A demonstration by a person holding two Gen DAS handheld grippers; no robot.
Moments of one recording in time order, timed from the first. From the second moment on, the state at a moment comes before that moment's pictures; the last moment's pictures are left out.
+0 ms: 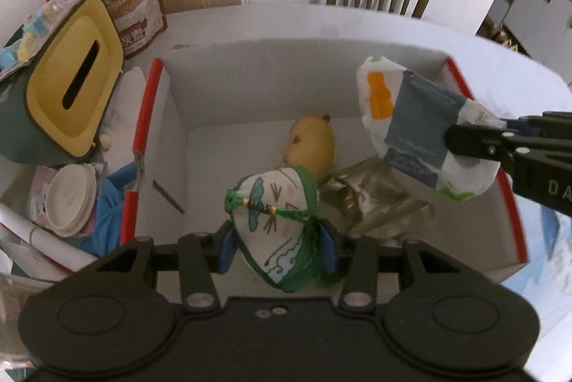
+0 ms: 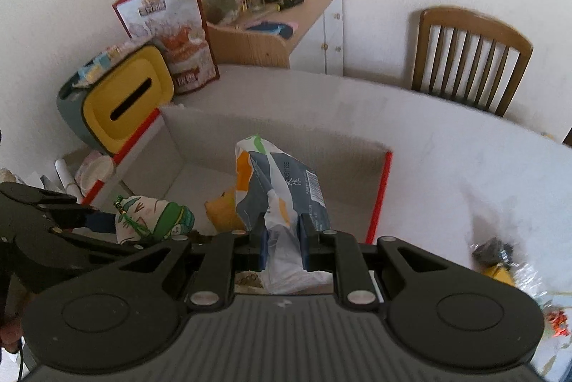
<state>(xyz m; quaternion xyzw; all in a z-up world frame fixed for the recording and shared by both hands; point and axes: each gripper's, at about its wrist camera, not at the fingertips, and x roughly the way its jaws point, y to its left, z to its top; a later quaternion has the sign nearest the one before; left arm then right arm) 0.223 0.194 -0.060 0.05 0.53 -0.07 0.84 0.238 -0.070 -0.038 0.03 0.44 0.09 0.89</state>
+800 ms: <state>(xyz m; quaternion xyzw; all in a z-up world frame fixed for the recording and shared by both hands) 0.251 0.191 -0.104 0.06 0.58 -0.07 0.81 0.248 -0.065 -0.071 0.02 0.46 0.07 0.88</state>
